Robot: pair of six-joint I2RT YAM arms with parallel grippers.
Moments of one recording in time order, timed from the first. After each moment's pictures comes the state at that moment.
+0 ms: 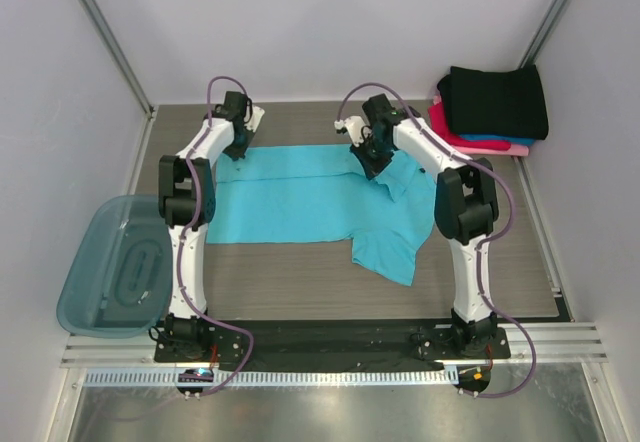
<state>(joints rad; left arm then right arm) -0.14 2.39 2.01 -0.70 -0.15 0.35 0.37 2.17 1.89 -0.90 -0.18 -0.45</state>
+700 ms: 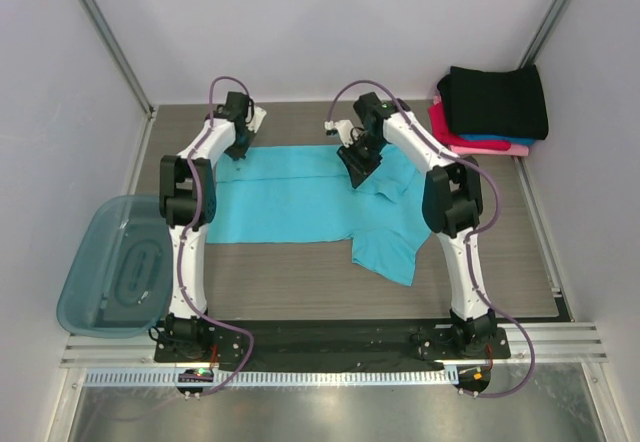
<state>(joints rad) -0.14 2.39 2.01 -0.70 -0.16 0.37 0.40 2.31 2.11 -1.14 -0.37 -0.45</state>
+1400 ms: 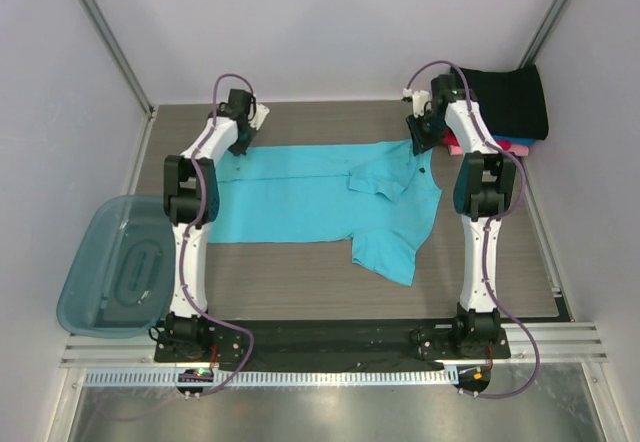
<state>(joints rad) -0.14 2.44 2.09 -0.70 -0.18 0.42 0.04 2.43 2.26 -0.99 -0.24 -0.39</state>
